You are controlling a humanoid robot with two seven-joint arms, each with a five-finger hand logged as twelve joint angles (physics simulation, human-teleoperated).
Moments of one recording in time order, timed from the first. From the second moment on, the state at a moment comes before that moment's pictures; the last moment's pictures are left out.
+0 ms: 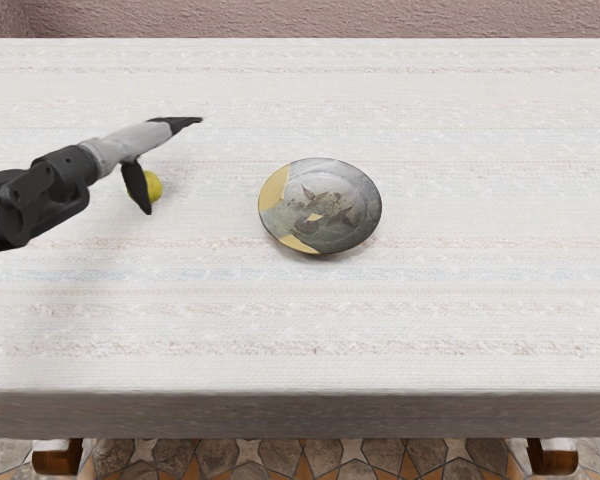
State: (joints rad) left arm -1.17 0.17 0.76 -0.23 0.46 0.08 -0.61; right arm -0.04 0.00 -0.36 0.11 -0.05 -0.08 0.01
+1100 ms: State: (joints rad) left arm -1.19 0.19 0.91 -0.20 0.50 0.03 -0.61; right arm -0.04 0.00 -0.36 0.11 -0.05 -0.08 0.01
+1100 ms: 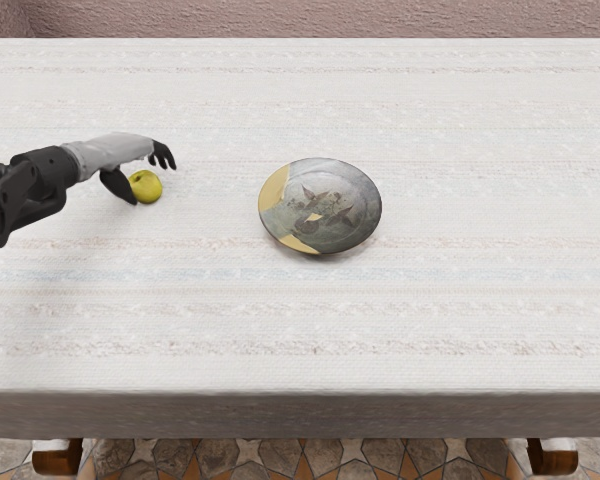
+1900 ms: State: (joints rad) left arm -1.22 0.18 0.98 -0.18 0.54 -0.06 -0.61; right arm -0.04 0.00 -0.36 0.11 -0.05 -0.08 0.01
